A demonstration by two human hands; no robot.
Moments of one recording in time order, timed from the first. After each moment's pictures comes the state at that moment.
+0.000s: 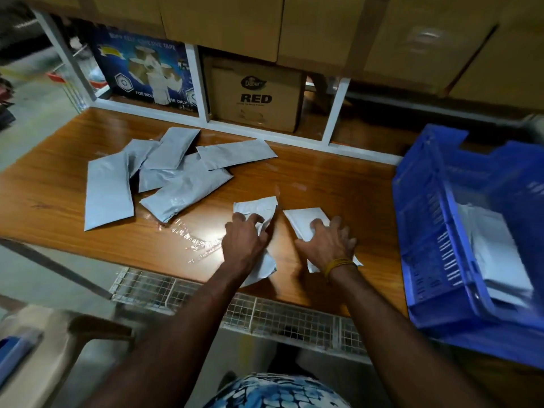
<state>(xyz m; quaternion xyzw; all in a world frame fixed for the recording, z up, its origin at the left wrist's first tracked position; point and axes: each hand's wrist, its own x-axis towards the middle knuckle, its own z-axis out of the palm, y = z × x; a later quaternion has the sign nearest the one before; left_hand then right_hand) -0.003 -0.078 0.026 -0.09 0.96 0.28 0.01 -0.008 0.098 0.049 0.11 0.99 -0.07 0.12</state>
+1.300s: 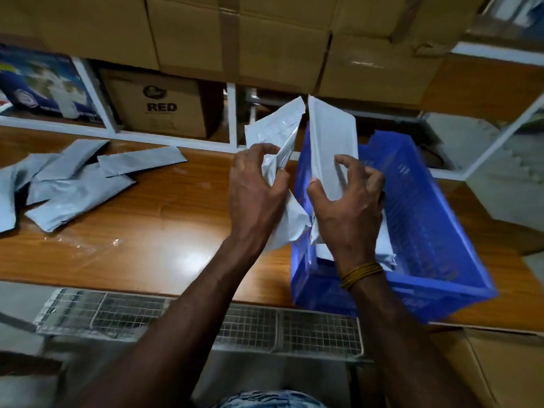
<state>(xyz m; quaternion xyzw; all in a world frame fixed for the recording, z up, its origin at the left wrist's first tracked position) 0.043 0.200 0.180 0.04 0.82 0.51 -0.25 0.086 0.331 0.190 0.13 0.88 -0.32 -0.31</state>
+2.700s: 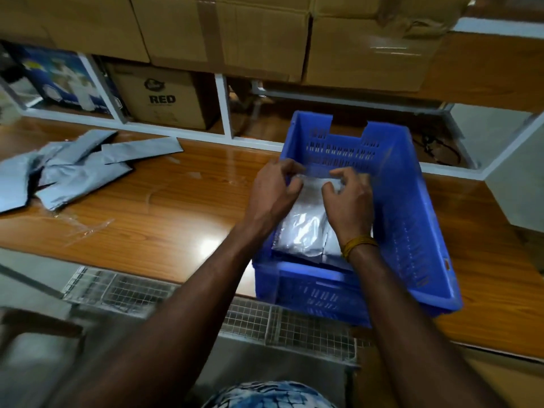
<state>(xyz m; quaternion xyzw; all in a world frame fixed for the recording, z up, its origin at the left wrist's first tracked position) 0.010 0.306 0.145 0.08 0.88 0.44 -0.14 0.027 0.451 0.132 0.10 0.89 -0.38 -0.22</state>
